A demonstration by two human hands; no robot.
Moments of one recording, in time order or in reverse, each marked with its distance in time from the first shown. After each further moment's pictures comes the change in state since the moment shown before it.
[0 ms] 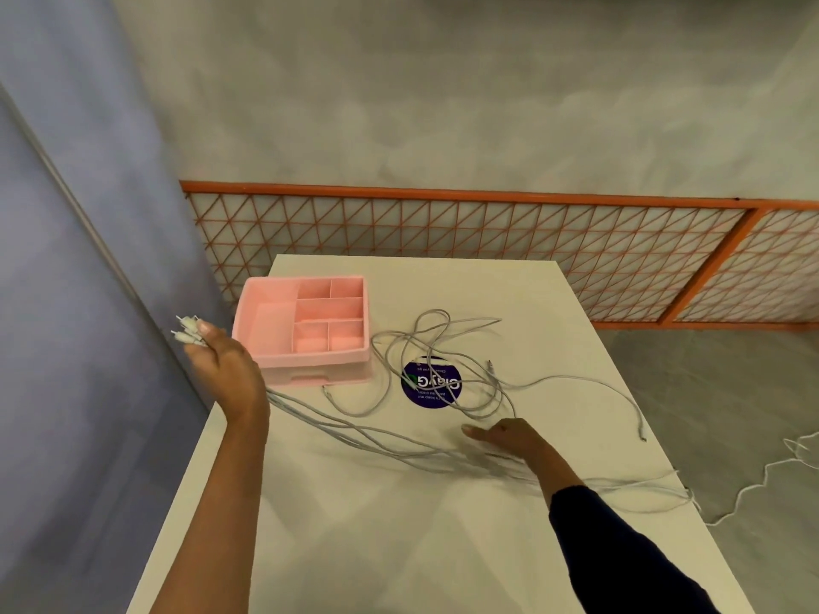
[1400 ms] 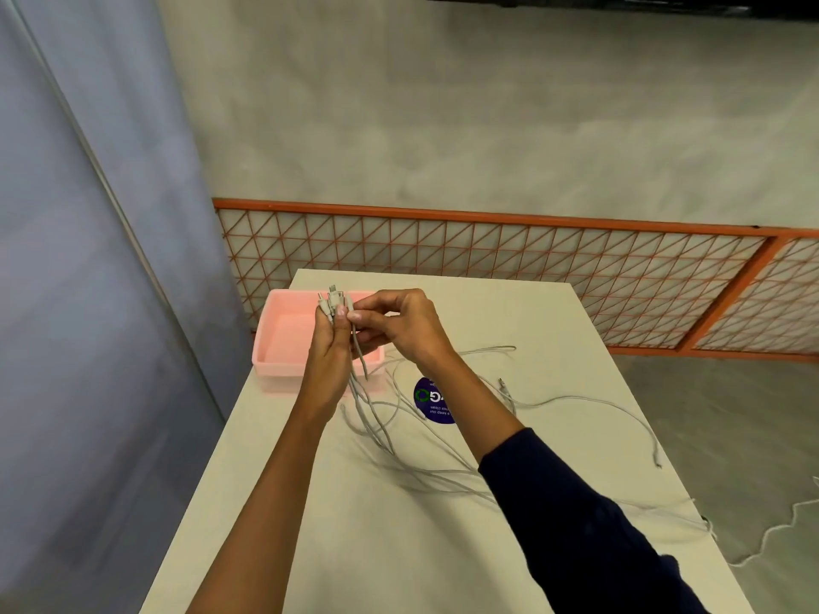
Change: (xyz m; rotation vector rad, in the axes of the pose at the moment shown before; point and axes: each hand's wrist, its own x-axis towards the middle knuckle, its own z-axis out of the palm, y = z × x) left_hand -0.060 0.033 0.035 0.183 -0.716 -0.002; right_hand -0.105 -0.231 -0.062 0.773 0.062 -0.771
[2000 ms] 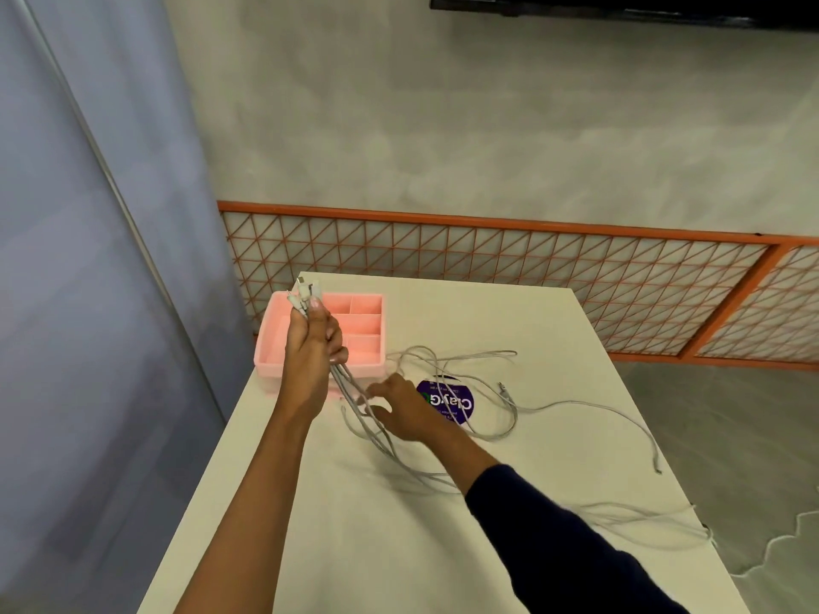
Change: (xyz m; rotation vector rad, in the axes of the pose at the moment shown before) left_hand -0.004 0.021 -0.012 -0.265 0.092 0.025; right_hand -0.014 0.128 0.011 -0.807 -0.351 0.019
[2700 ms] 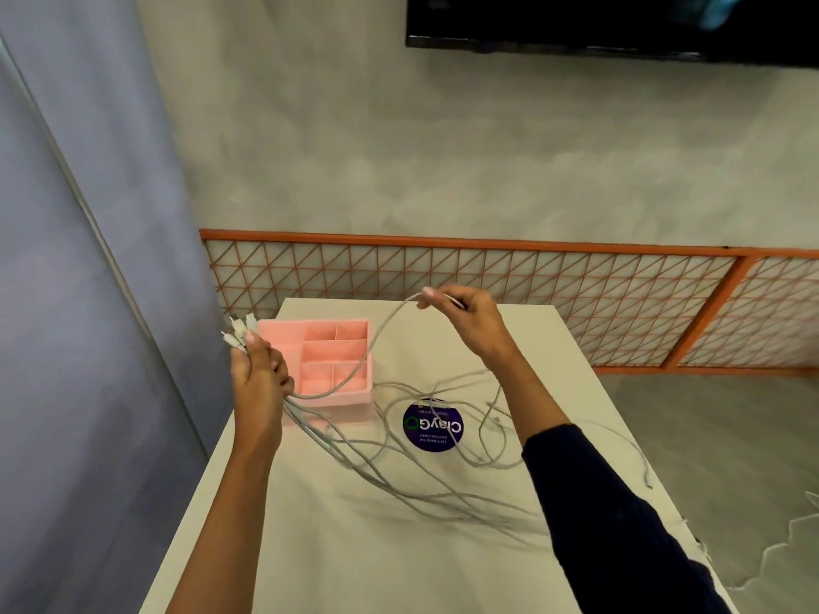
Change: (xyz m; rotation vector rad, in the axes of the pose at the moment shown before) left_hand 0.008 0.004 -0.025 0.058 0.244 0.003; right_hand -0.027 -0.013 -0.163 0.614 0.573 -0.104
